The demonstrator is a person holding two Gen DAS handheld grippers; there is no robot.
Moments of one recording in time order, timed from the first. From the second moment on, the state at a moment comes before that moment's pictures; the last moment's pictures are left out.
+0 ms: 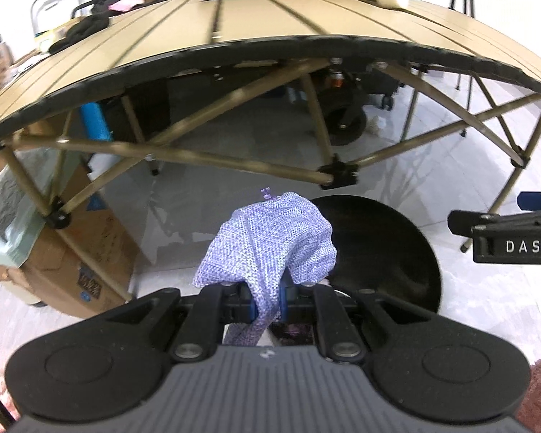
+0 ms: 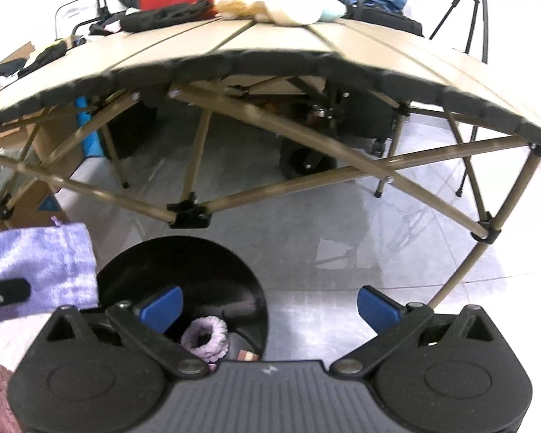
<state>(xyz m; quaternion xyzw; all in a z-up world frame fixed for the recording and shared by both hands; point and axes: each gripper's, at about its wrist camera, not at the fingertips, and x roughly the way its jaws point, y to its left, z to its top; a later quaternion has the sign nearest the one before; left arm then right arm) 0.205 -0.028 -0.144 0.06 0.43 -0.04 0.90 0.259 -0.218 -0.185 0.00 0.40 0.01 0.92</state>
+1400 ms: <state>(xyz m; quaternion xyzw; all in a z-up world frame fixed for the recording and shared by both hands) 0.249 -0.104 -0.200 0.10 0.51 -0.06 0.85 0.249 -0.287 -0.183 0.06 0.41 -0.06 0.91</state>
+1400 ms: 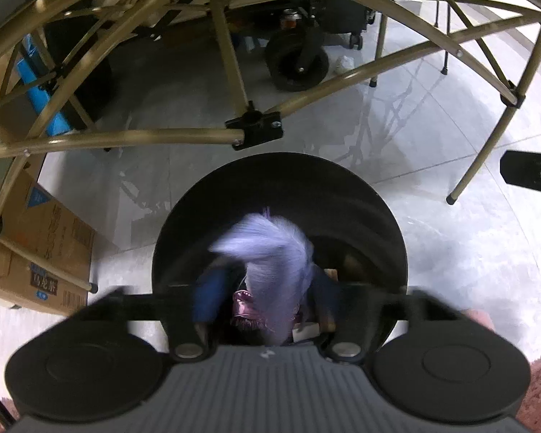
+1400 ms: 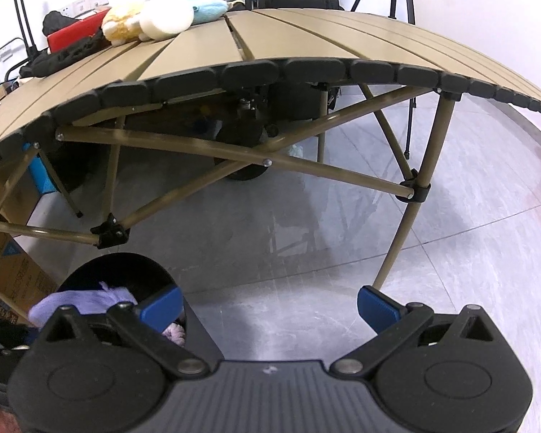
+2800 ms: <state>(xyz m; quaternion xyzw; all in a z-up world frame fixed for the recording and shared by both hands) 0.244 -0.101 -0.195 0.10 0.52 -0.06 0.85 0.248 -0.282 -0.181 0.06 0.41 -0.05 0.91</state>
